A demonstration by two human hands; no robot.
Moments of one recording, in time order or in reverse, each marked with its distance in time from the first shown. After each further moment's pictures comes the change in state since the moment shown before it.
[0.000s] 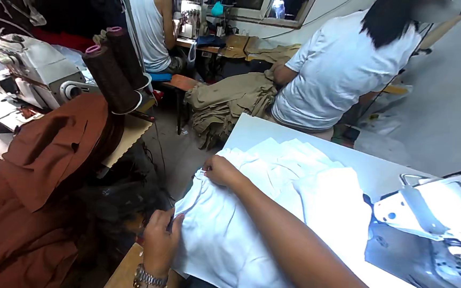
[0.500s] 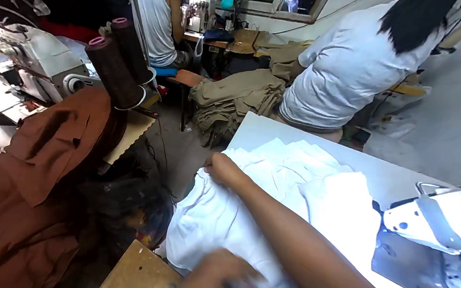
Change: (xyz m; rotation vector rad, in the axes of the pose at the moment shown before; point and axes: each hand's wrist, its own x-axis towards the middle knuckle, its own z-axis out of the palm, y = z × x) left_hand -0.034 0.075 -0.003 -0.726 -0.624 0.413; right_hand 0.005 -0.017 -0.008 -0.049 -0.024 0.044
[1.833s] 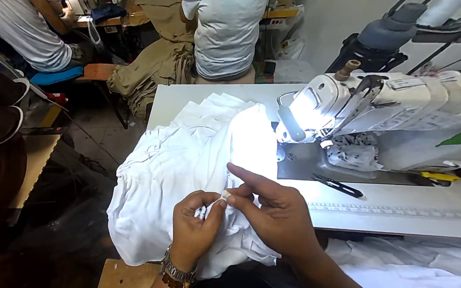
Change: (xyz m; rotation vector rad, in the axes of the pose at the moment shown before) left_hand 0.087 0.018 0.082 -0.306 0.208 -0.146; right_hand -0.299 0.054 0.018 0.630 0.997 -0.127
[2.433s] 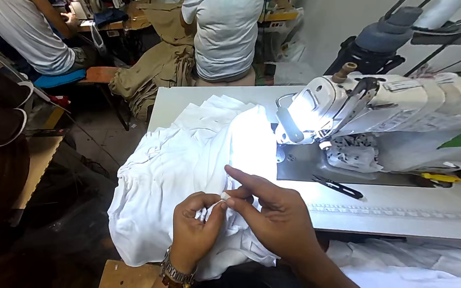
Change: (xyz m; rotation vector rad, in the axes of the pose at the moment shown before) left_hand 0.000 0.002 0.001 0.021 -0.004 0.042; right_hand -0.001 -0.003 -0.002 -0.009 -0.003 -0.022
